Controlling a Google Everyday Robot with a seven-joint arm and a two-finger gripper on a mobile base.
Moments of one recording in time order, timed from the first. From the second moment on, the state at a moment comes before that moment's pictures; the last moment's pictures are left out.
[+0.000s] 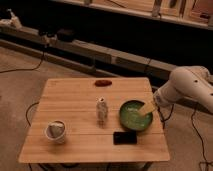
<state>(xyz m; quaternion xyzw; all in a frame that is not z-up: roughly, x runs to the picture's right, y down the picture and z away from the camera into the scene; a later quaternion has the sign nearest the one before) 0.236 0.099 0.691 -0.28 0.03 0.52 0.80</state>
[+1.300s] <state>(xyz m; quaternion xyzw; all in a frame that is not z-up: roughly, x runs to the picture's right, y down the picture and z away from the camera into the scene) 0.289 0.108 0.711 -0.30 0.07 0.52 0.79</state>
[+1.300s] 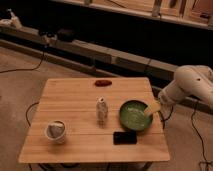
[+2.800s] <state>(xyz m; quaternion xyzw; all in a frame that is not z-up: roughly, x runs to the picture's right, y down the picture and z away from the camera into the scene) 0.313 0.103 0.805 -0.30 -0.01 0.55 0.78</state>
